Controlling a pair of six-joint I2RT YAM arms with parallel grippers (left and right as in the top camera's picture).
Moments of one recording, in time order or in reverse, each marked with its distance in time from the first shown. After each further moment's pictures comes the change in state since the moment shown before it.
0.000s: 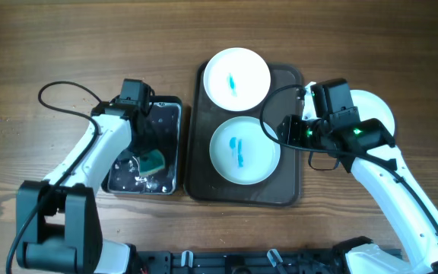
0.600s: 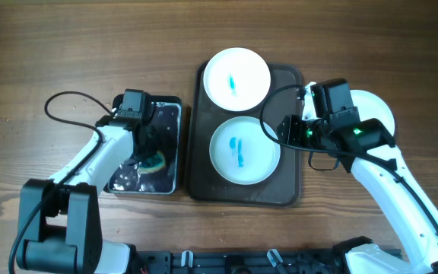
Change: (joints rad) left arm 0.000 -0.005 -0.138 0.234 0.051 0.004; right arm 0.000 0.000 0.000 -0.001 0.000 0.000
